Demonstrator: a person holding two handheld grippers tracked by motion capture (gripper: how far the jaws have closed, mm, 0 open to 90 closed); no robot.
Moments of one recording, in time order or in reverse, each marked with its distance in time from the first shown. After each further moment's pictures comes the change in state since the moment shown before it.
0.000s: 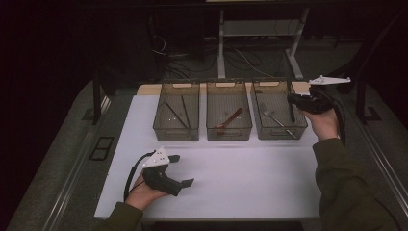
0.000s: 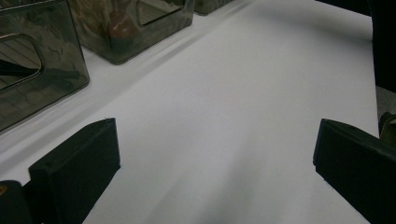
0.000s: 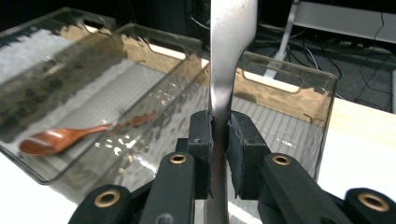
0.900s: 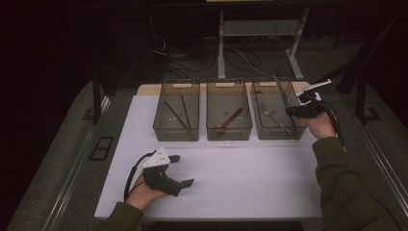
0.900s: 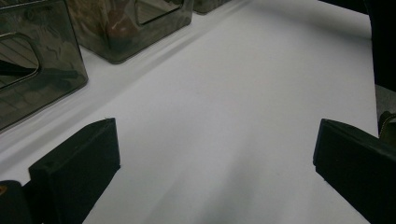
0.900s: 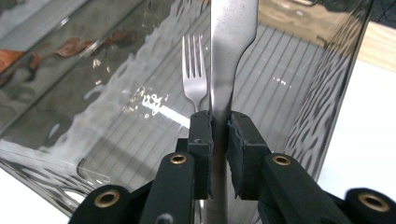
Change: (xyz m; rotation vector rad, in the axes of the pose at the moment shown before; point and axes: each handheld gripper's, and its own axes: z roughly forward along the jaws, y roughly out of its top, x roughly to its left) left arm -0.001 0.000 0.001 -0.001 -0.003 0.000; right arm -0.015 -0.020 0.038 0.298 -0.032 -0.019
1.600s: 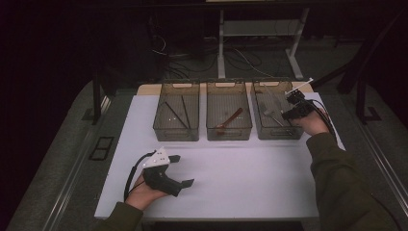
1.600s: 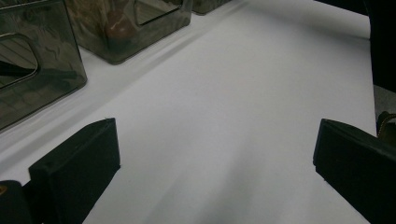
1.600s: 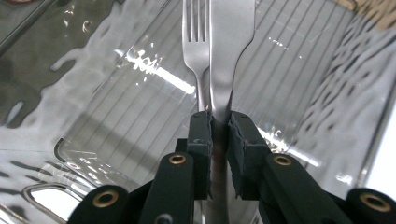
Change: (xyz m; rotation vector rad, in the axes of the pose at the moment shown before) left arm 0.000 0.000 0.000 0.002 -0.004 0.000; right arm 0.012 0.012 0.025 0.206 -0.050 -0.054
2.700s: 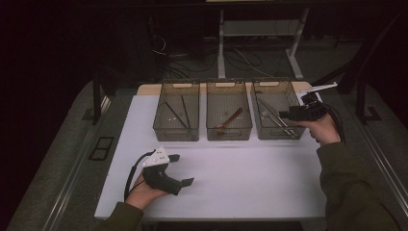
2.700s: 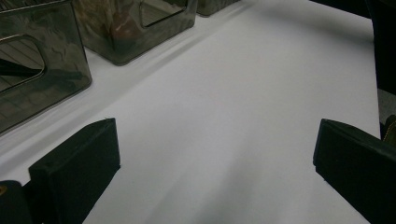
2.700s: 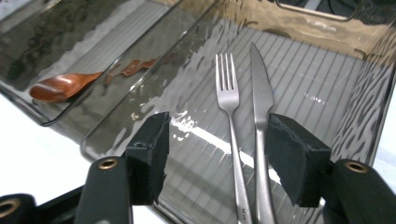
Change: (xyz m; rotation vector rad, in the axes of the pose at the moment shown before) left arm 0.001 0.001 0.001 -0.007 0.012 -0.010; right arm -0.002 -0.027 -0.034 -0.295 0.187 0.089
